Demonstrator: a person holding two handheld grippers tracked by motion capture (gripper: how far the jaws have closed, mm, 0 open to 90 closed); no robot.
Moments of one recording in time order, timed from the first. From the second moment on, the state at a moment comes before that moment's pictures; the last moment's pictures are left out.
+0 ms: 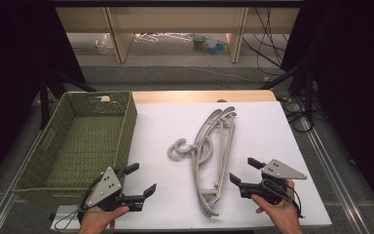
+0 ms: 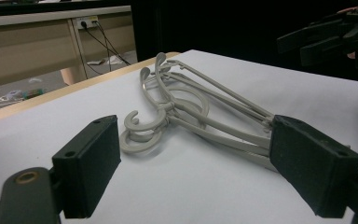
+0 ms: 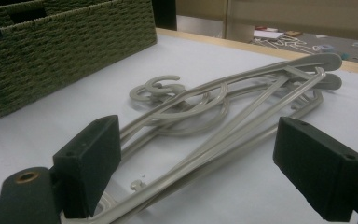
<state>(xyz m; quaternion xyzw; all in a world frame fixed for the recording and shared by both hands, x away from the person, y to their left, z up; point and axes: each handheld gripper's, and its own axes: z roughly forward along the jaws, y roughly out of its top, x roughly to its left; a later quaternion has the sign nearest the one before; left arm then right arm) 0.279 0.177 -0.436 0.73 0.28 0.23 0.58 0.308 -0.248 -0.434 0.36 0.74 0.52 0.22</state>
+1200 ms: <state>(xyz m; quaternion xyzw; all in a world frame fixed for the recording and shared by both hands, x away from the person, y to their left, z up) 0.280 0.176 -0.436 0.73 0.28 0.23 0.58 0.329 -0.157 -0.435 0.33 0.85 0.40 0.13</state>
